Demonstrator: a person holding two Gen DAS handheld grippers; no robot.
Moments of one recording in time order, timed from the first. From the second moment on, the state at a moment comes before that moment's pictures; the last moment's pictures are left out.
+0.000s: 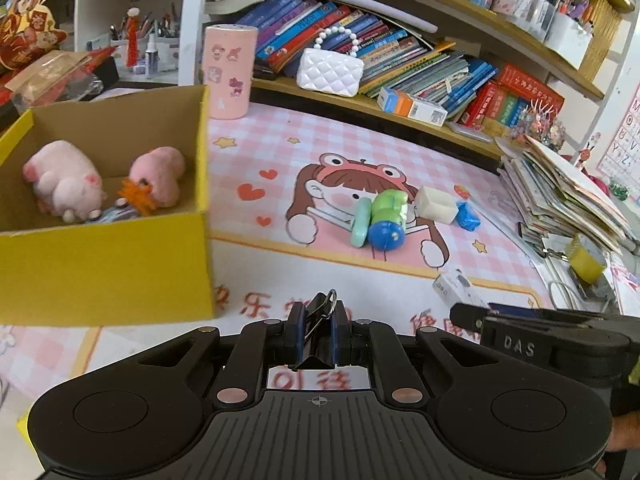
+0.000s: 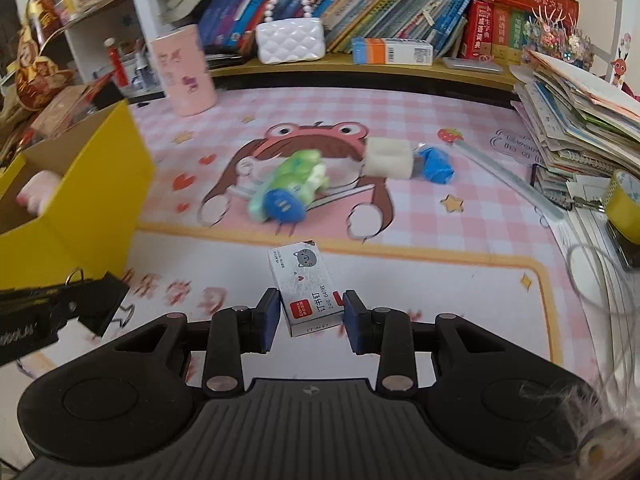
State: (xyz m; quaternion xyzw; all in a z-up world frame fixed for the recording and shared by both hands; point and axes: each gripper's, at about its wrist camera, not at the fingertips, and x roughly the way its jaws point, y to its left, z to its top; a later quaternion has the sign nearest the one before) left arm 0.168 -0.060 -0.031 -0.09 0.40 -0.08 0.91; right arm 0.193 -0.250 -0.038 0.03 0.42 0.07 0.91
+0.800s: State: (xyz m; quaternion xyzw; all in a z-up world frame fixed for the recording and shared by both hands) left arm 0.042 0.089 -0.032 -0.12 0.40 -0.02 0.91; right arm 0.069 -0.086 -0.039 -0.01 0.44 0.15 0.89
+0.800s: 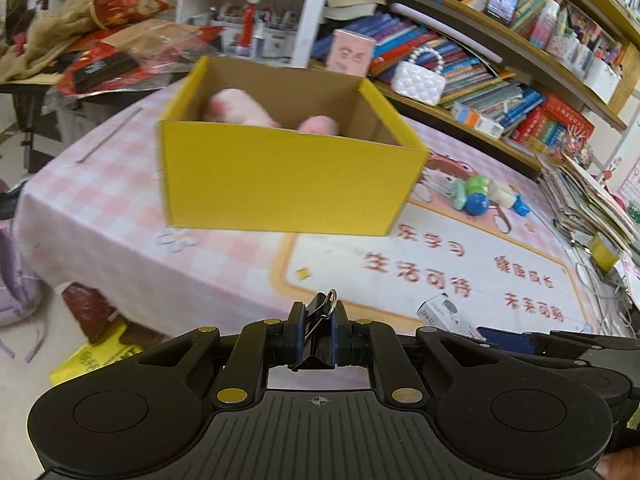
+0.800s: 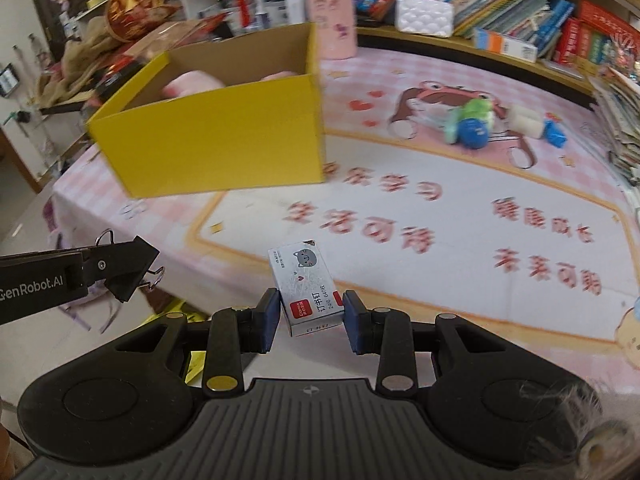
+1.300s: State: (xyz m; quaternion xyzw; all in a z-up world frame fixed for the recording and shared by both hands) left arm -0.003 0.145 -0.022 -0.12 0.37 0.00 0.92; right arm 0.029 -0.026 -0.036 -0.01 0.43 0.18 0.88
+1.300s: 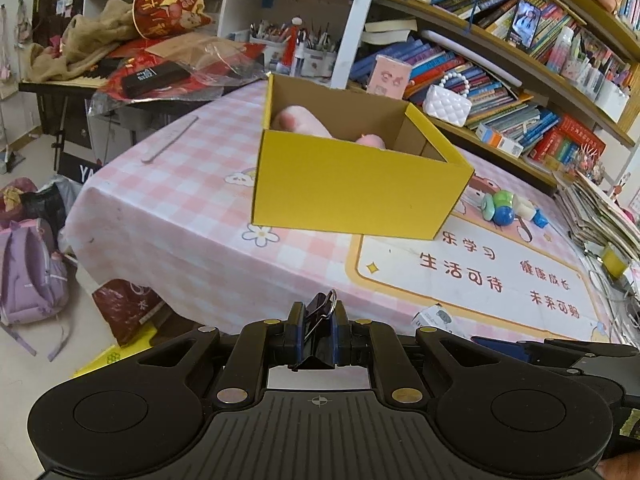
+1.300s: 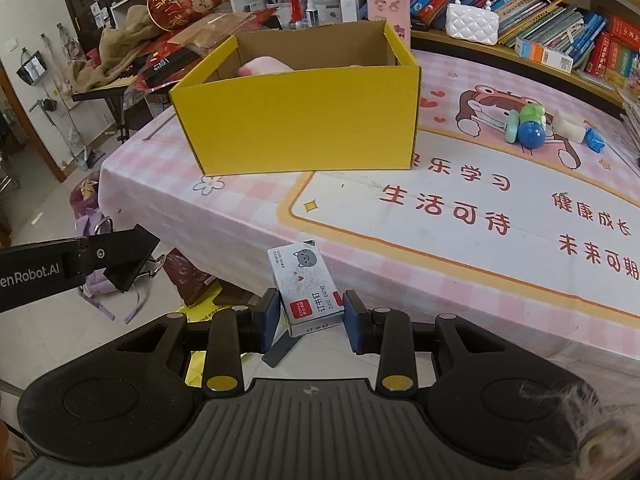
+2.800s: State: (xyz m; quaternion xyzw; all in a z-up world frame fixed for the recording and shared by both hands) left arm 0.203 0.140 -0.006 -0.06 0.33 0.05 0.94; right arm 0.256 0.024 0.006 -0.06 0.33 0.22 0.92
